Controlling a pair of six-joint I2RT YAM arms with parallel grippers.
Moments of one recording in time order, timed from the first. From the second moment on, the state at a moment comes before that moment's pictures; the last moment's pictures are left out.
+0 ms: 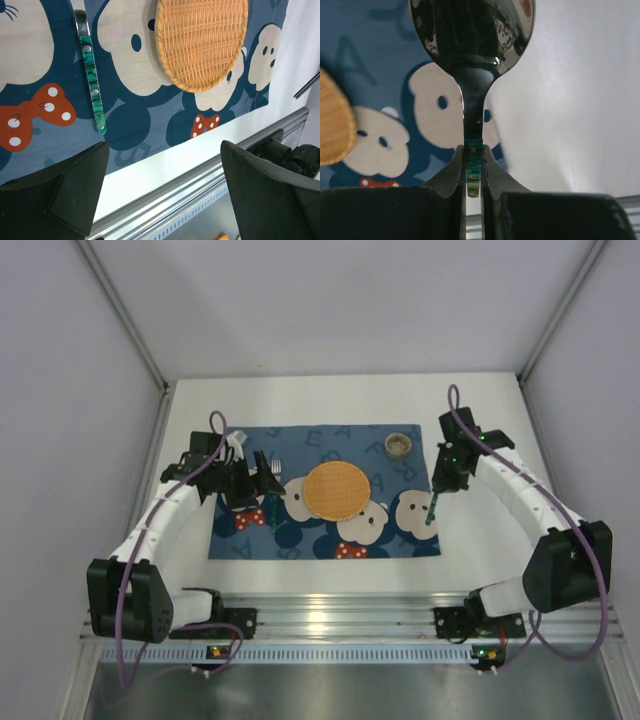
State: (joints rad) left arm -0.11 1.26 0.93 -0.64 0.54 -0.42; right arm 0.17 1.41 1.15 -0.93 0.14 0.49
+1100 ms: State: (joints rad) left arm -0.11 0.94 0.95 -0.89 0.40 -0.47; right arm 0.52 1.95 1.43 -0.86 0.08 0.51
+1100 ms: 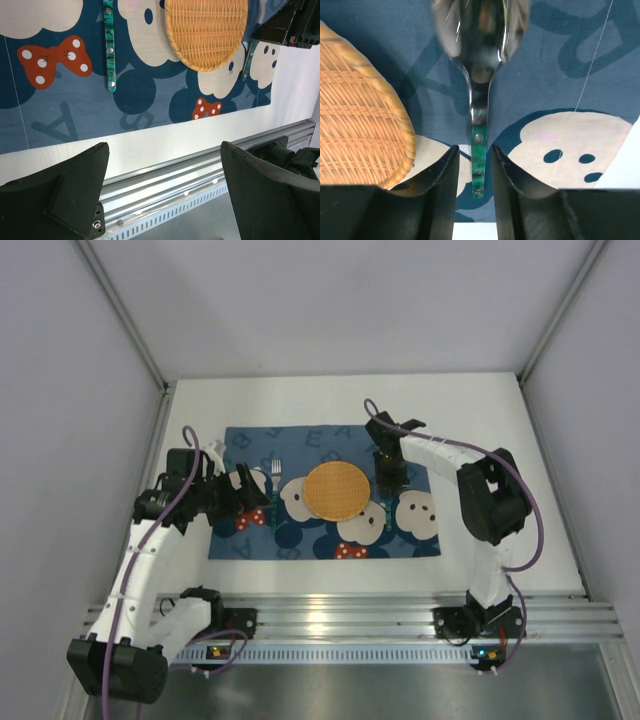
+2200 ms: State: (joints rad) left arm -0.11 0.83 0.92 -0.28 -0.29 -0.20; right arm 0.70 0.76 0.97 -0.54 0.18 0.42
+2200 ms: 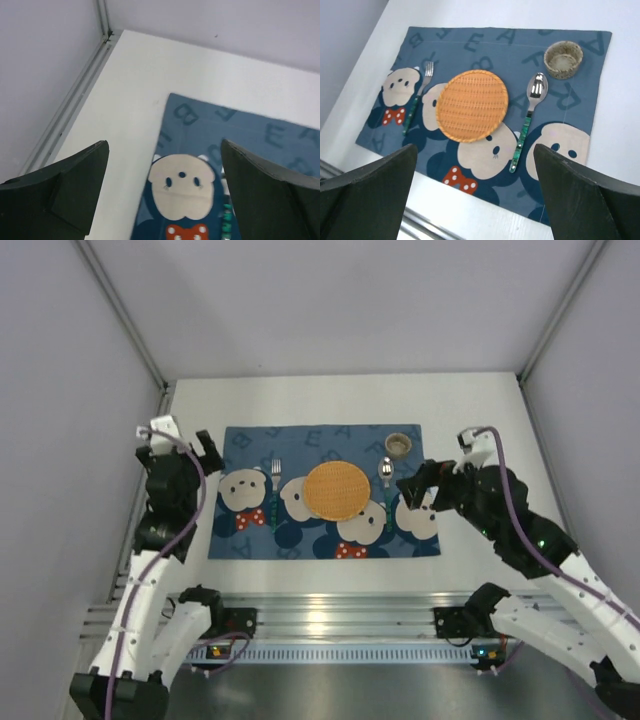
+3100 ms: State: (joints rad) left arm 0.04 1.52 0.34 0.87 -0.03 -0.06; right arm 0.70 0.75 0.84 -0.65 0.28 0.50
